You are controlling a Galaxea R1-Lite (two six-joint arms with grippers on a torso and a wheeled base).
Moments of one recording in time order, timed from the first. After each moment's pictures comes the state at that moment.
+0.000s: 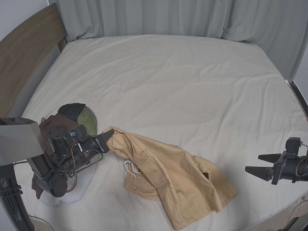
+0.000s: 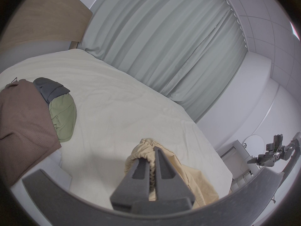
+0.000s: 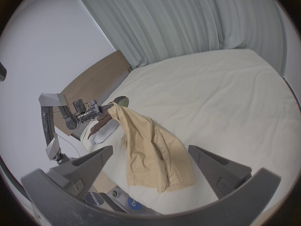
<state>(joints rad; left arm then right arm) -0.28 2.12 -0.47 -1.55 -0.23 -0.46 0.21 1.18 -0.34 -0.36 0.41 0.11</state>
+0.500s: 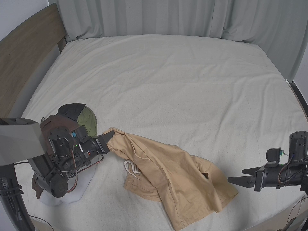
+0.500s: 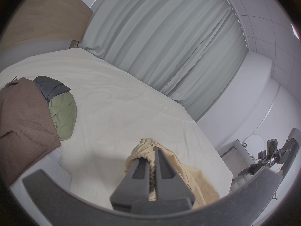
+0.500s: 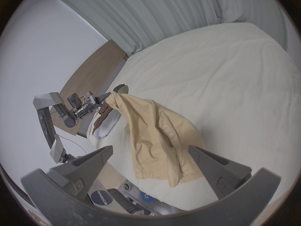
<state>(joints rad) -0.29 2.13 -0.47 -1.55 -0.23 -0.46 0.29 1.40 -0.27 -0.52 0.41 0.23</state>
